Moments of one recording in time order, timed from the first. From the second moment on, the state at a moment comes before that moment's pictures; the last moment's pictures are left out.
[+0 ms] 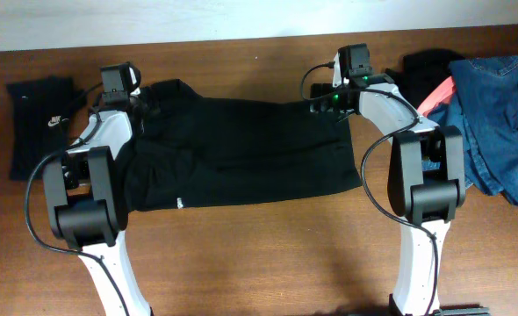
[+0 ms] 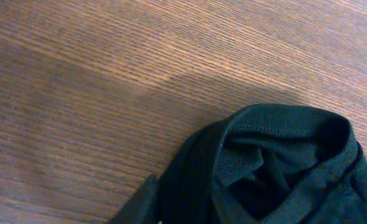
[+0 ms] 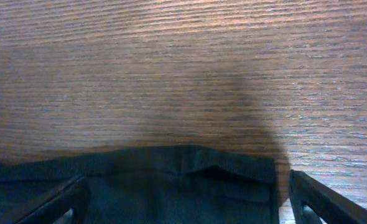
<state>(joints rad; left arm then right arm) 0.07 2.27 1.57 -0.15 0.04 -0.26 0.09 2.29 1.71 -0.49 -0.09 0.17</state>
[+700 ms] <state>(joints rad) 0.07 2.27 1.62 -0.17 0.05 -0.24 0.09 2.27 1.74 -0.61 -0.09 0.16</state>
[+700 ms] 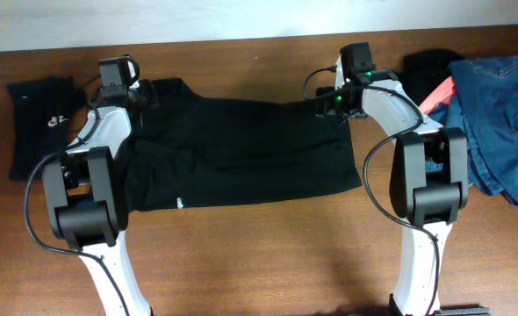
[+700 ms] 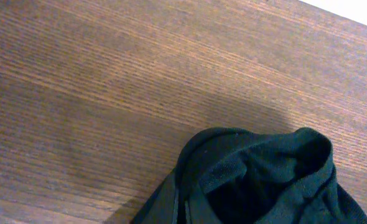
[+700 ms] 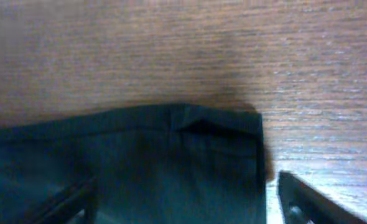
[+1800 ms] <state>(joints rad) 0.07 2.27 1.62 -0.17 0.05 -0.24 0.09 2.33 1.75 -0.52 -0.07 0.13</state>
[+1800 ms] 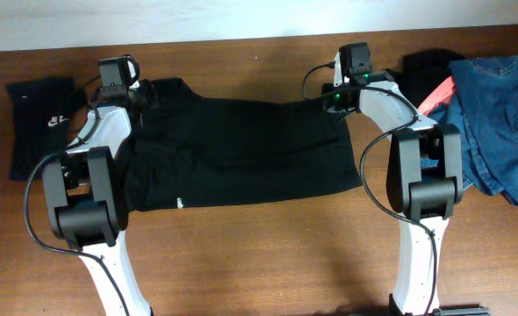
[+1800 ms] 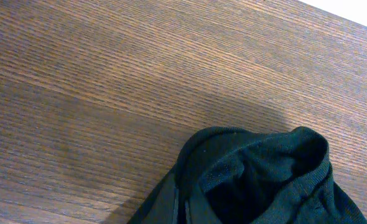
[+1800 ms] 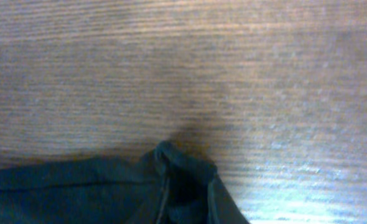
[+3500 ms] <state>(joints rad) 0.07 2.20 1.75 -0.39 0.06 -0.24 0.09 2.26 1.76 -0.57 -0.11 0.07</state>
